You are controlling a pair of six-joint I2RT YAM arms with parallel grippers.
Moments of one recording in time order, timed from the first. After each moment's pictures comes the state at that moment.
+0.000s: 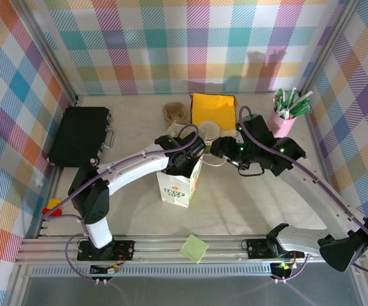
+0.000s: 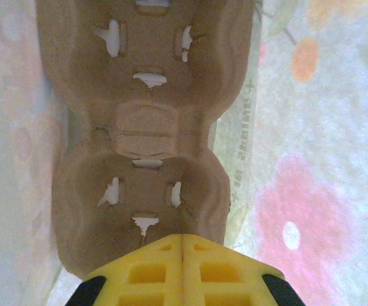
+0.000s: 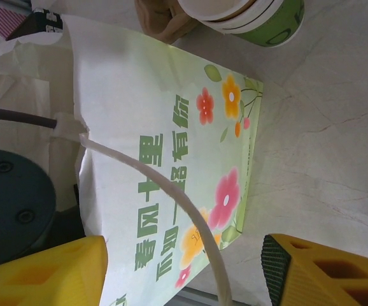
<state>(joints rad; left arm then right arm) -0.88 1.76 1.49 -1.06 -0.05 -0.72 0.62 1.18 1.31 -0.96 -0.17 0.92</state>
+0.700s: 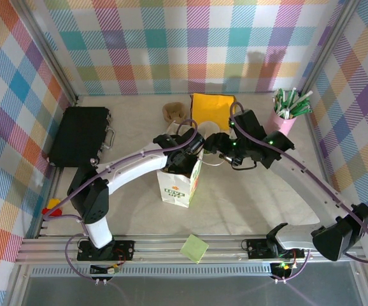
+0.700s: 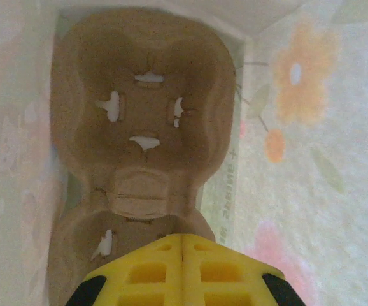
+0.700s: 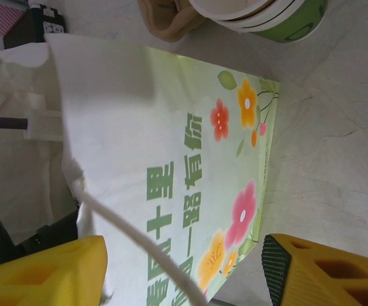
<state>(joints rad) -0.85 1.76 1.46 -0.92 -0.11 -0.73 0.61 1.29 1.32 -0.89 -0.21 0.94</state>
